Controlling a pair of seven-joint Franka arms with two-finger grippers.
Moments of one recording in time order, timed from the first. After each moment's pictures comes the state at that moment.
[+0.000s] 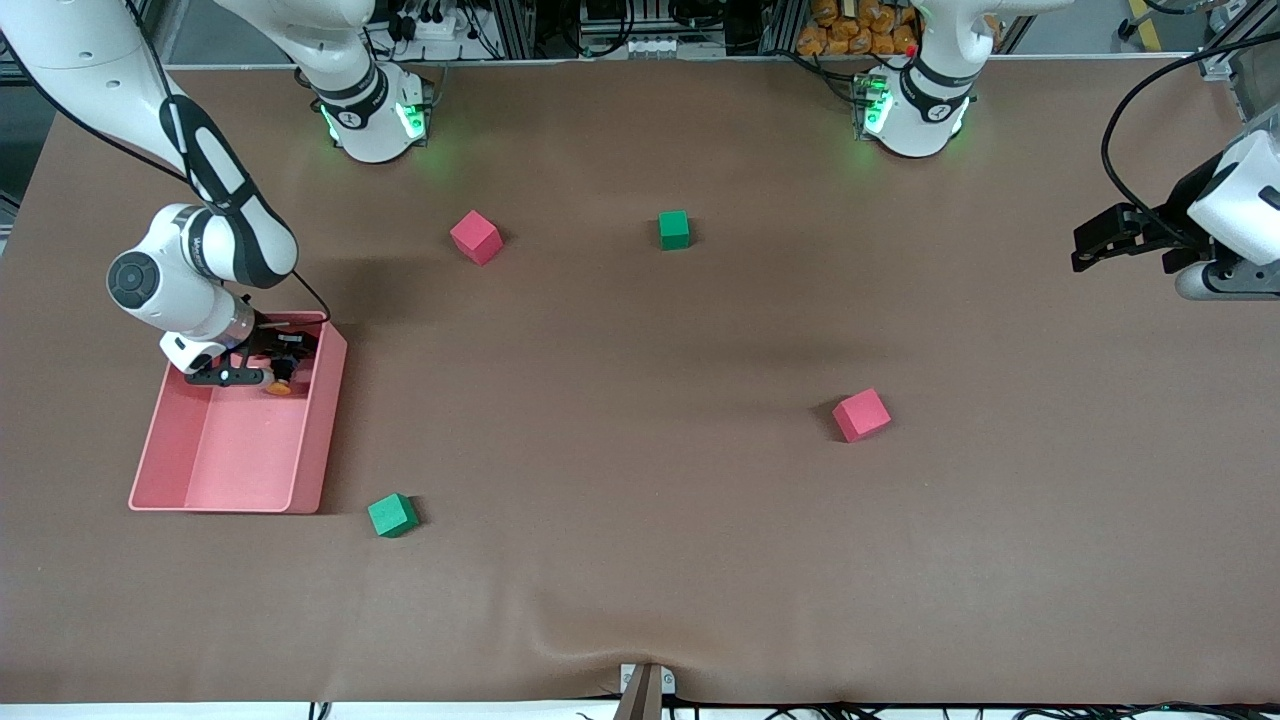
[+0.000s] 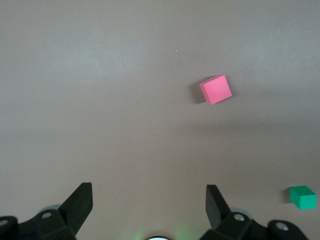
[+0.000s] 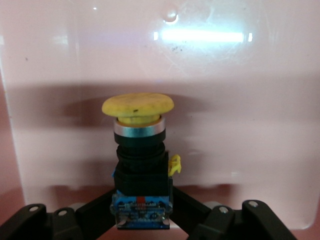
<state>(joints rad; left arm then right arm) -0.05 0.03 -0.02 -1.54 0.01 1.50 -0.04 -0.21 0.36 0.01 -2.39 -0.02 2.67 -0.19</state>
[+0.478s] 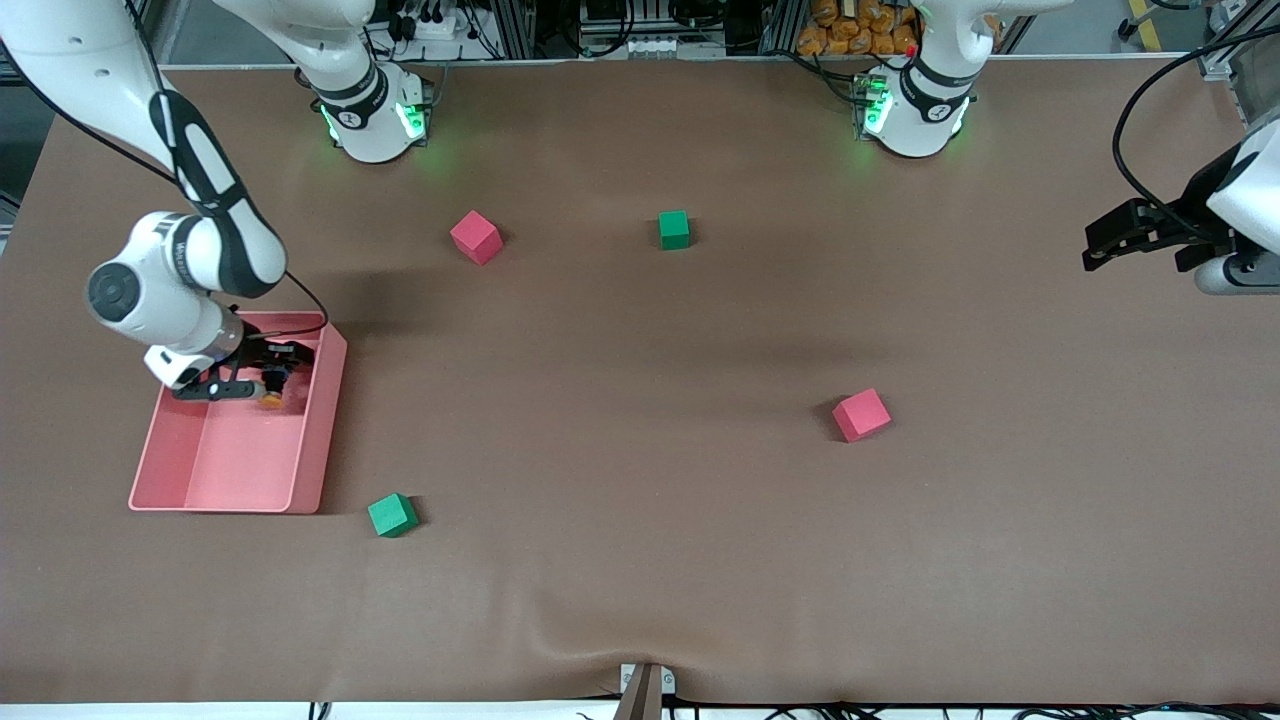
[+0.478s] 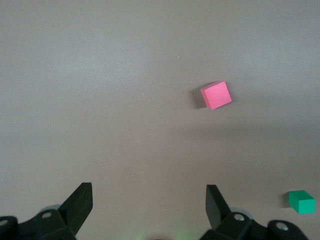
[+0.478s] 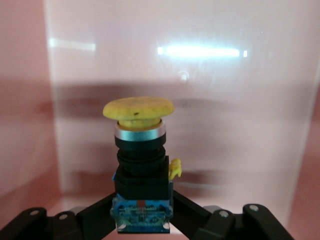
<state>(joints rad) -0.04 0.03 -0.02 -1.52 0.01 1.50 -0.04 -0.19 0.33 0.02 -2.21 -0.02 2.42 -0.21</state>
